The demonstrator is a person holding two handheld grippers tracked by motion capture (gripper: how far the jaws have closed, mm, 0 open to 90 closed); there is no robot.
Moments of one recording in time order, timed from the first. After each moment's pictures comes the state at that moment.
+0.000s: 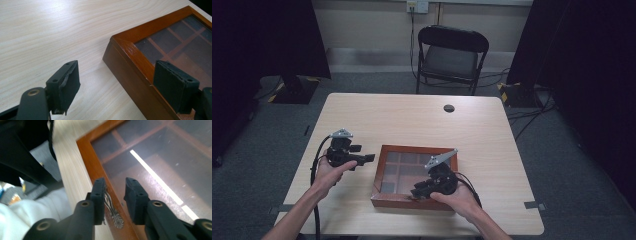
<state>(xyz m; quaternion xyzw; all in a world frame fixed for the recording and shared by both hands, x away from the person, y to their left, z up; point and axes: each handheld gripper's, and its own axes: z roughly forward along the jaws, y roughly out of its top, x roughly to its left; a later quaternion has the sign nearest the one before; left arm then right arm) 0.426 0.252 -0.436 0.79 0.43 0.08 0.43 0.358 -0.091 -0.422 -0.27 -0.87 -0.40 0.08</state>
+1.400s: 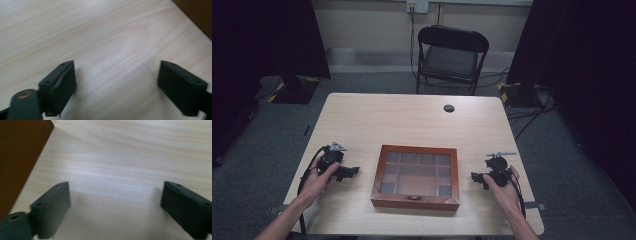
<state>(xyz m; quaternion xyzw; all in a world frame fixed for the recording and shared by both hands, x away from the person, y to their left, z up) 0.416 0.283 -0.492 0.81 0.47 0.17 0.30 0.398 -0.249 -0.483 -0.59 -0.75 -0.25 -0.16</state>
